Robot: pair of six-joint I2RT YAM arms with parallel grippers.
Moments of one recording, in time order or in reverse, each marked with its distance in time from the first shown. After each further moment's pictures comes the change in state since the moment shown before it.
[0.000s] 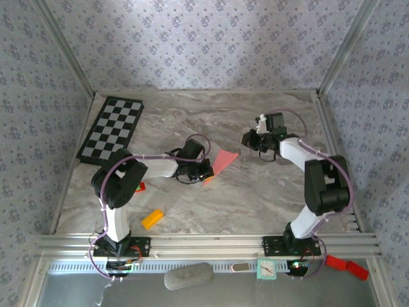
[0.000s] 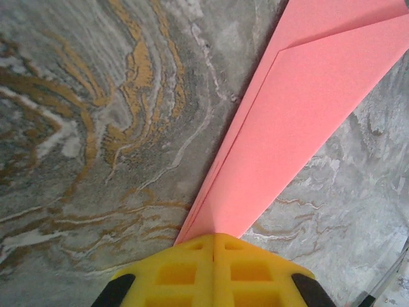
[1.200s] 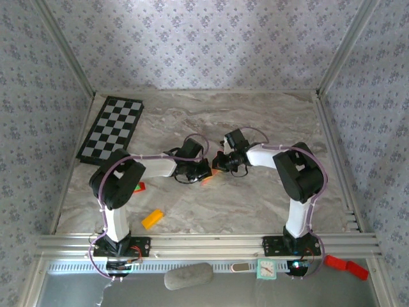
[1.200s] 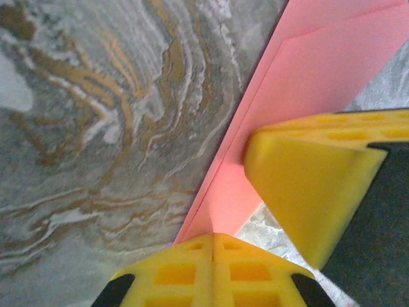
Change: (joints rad) left arm 0.010 -0.027 -0.008 -0.031 0.001 0.000; right arm 0.309 0.256 0.041 0.002 0.010 0.127
